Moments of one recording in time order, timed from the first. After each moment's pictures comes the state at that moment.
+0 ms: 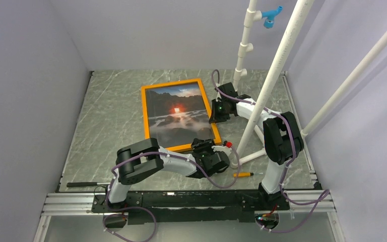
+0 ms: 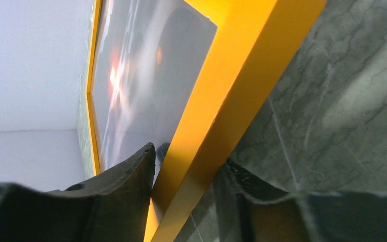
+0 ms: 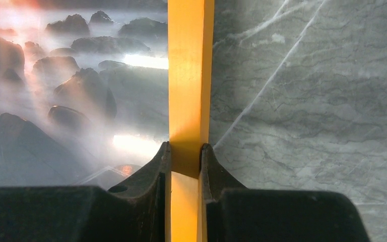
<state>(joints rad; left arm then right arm) -1.29 1.99 1.11 0.00 -1.02 0.22 0.39 1.83 1.26 -0.46 -0.18 0.35</state>
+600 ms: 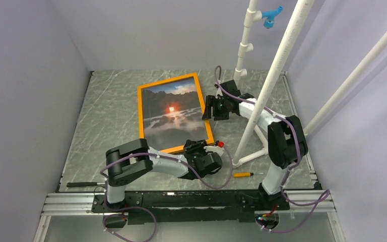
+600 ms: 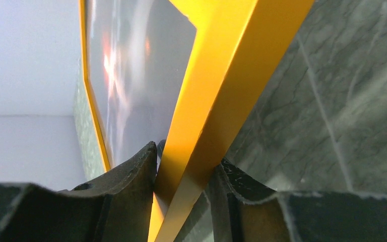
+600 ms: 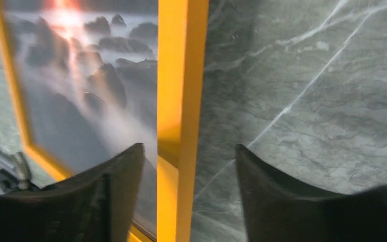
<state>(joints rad) -1.28 1.90 1.00 -0.01 -1.03 0.18 0.40 1.80 1.26 -0.43 -0.28 0.40</state>
